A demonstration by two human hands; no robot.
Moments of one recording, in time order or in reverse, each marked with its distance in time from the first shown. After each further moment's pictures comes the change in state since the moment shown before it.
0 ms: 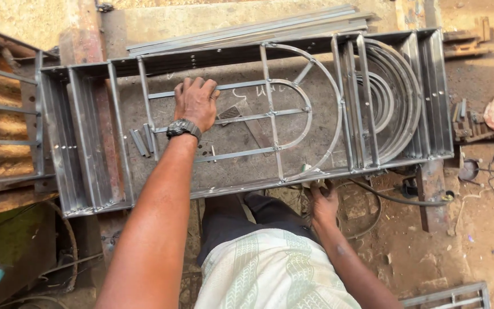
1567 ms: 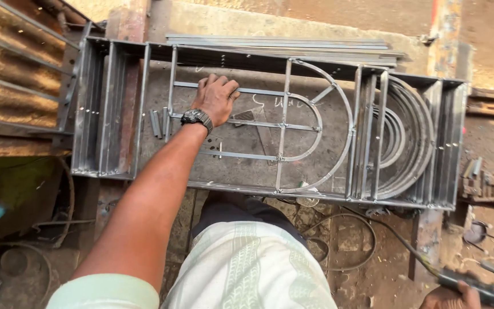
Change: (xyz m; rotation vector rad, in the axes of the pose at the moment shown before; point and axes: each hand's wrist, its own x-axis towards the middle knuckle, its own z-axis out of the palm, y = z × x) left_hand -0.001 -0.007 0.010 -0.055 0.041 0.032; right_hand 0.004 -0.213 -0.326 -0.612 0.069 -0.818
